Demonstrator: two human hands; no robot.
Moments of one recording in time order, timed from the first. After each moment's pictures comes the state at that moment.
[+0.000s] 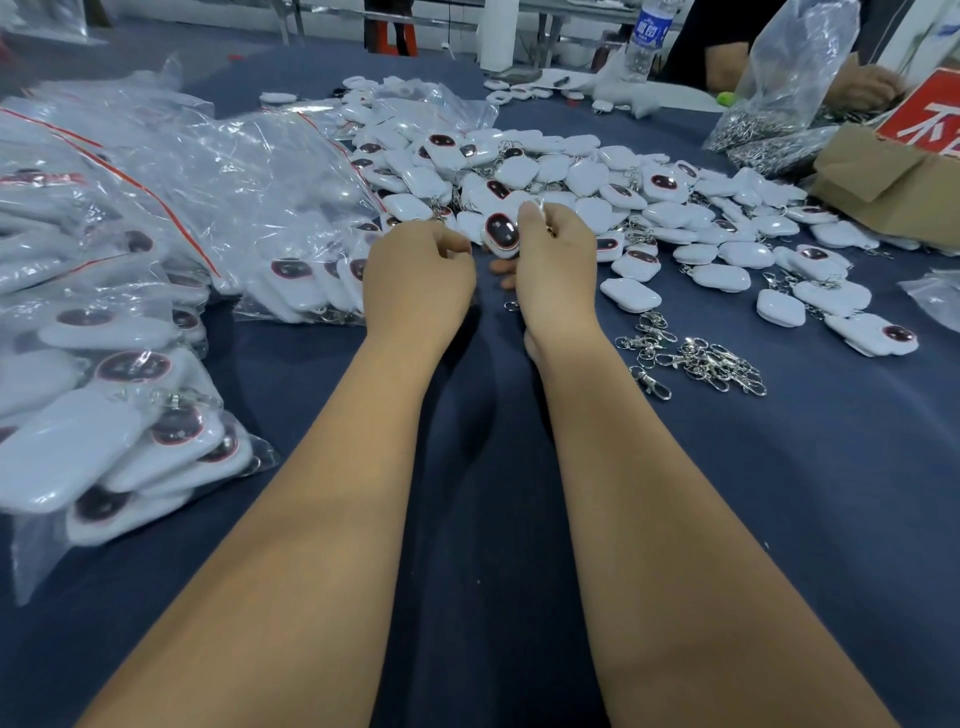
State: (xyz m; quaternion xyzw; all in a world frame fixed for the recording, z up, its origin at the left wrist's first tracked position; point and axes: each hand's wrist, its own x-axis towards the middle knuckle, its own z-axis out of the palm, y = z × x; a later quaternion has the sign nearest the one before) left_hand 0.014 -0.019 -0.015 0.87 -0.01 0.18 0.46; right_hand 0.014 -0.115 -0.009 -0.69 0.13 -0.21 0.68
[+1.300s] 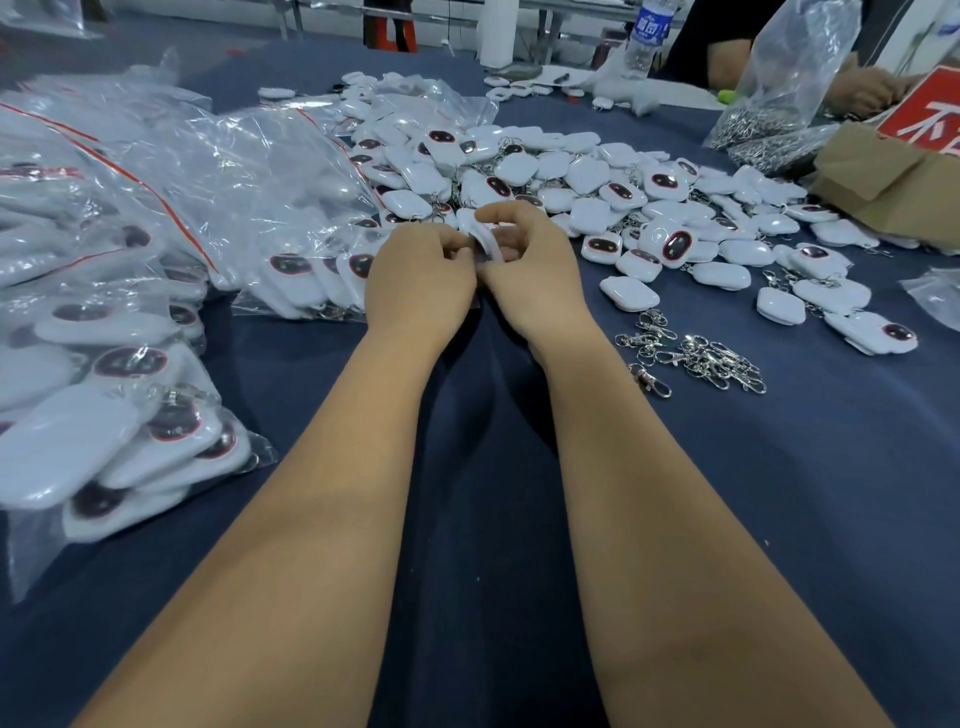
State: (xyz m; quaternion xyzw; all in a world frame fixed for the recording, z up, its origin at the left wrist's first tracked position) left_hand 0.020 -0.019 -0.020 0.88 -0.04 0.15 0.45; right_hand 0.014 -0.120 -0.019 -0.79 0.02 -0.14 0.59
